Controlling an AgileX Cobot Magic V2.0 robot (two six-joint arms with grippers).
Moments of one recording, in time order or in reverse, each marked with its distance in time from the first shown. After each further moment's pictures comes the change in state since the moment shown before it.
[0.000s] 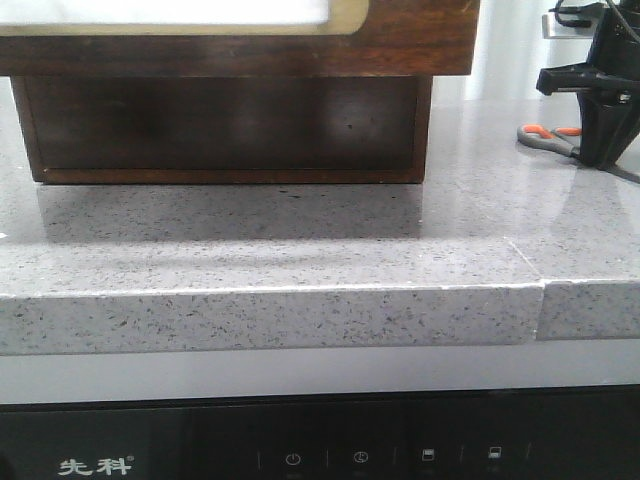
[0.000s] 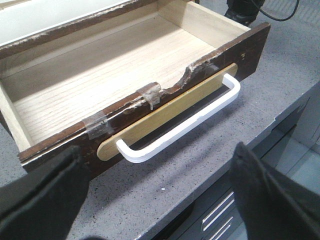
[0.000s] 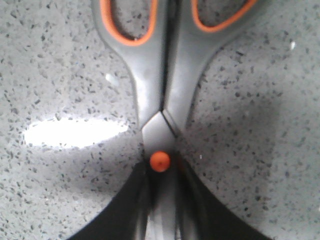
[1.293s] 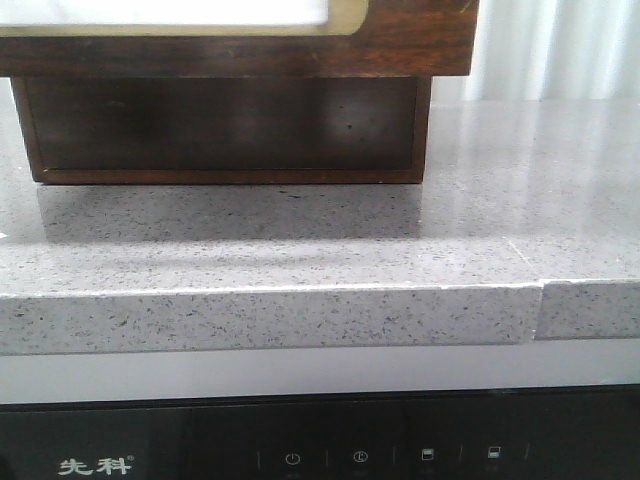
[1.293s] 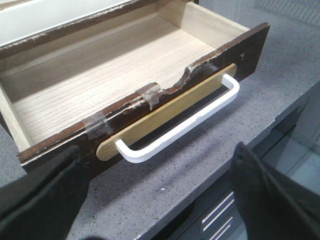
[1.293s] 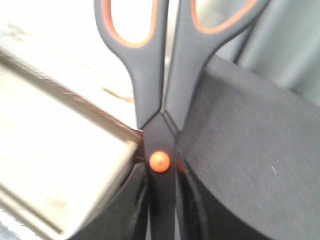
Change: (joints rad) left arm 0.000 0.000 0.000 0.000 -0.002 0.000; right arm 0.339 -0.735 0.002 0.082 -0.045 -0.204
